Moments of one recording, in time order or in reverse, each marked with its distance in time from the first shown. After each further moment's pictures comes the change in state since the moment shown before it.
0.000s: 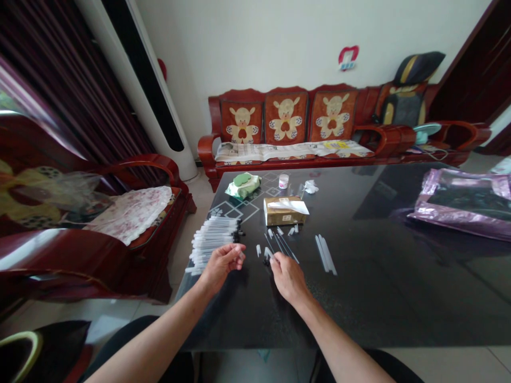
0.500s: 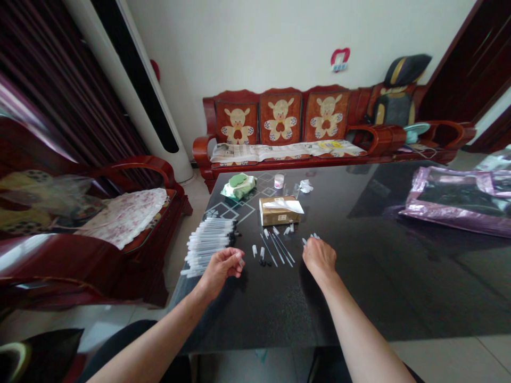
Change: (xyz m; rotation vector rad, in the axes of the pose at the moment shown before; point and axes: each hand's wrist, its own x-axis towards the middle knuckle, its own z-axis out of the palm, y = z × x) left_hand -0.004 -0.009 0.002 0.071 -0.055 -0.025; right_hand 0.039 0.075 -0.046 -0.641 0.051 0.366
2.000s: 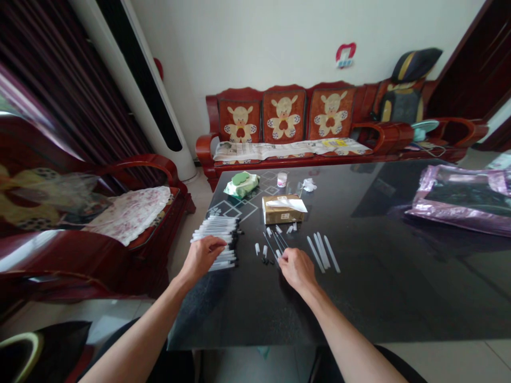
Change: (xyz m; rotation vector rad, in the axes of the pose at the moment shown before) left_hand 0.002 0.053 -0.045 1.140 0.187 0.394; right_hand -0.048 -0.051 -0.007 0.434 -0.046 -0.203
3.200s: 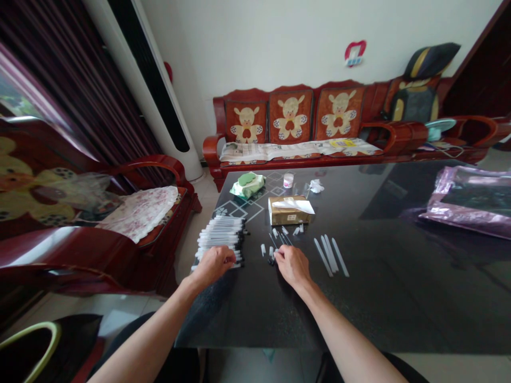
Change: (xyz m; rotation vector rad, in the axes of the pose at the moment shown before) left_hand -0.010 -0.002 0.010 0.367 -0.313 0.047; right_hand 0.015 -0.014 0.023 0.045 0.029 -0.103
